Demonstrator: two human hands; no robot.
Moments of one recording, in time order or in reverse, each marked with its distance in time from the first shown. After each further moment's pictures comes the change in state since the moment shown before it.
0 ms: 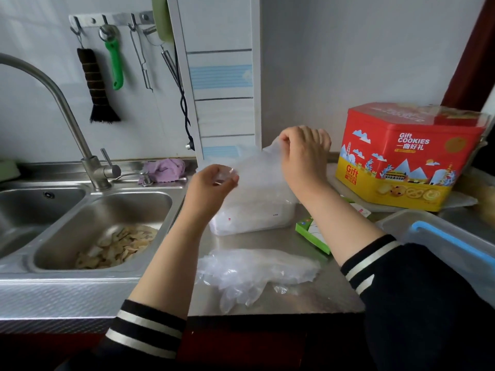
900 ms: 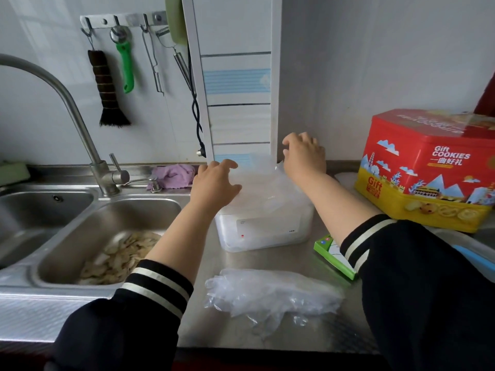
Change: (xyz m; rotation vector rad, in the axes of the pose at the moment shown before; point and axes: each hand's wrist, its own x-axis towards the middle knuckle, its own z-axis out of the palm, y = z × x) left_hand 0.075 -0.025 -0.006 0.792 -0.071 0.004; right_hand 0.042 0.007 0.066 -0.112 -0.520 0.213
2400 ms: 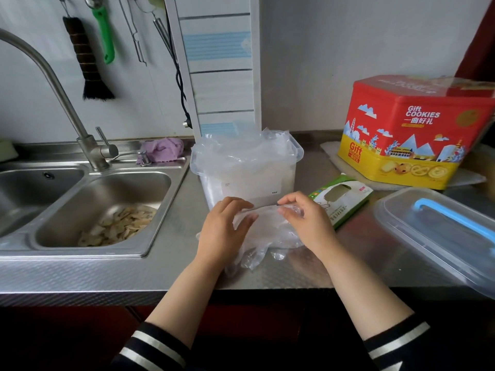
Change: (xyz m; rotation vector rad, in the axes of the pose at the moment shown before) left_hand -0.154 0.009 0.073 -0.403 0.185 0.255; right_hand -0.205 0.051 0.004 0.757 -0.200 0.127
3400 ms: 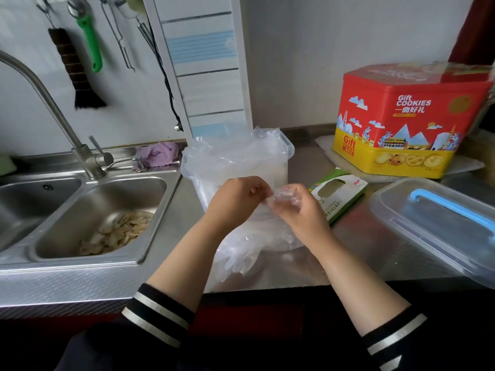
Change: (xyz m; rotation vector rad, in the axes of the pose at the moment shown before) left_hand 0.065 0.047 -0.004 -0.001 -0.375 -0.074; right_hand -0.001 -0.008 -0.003 0.225 0.043 0.080
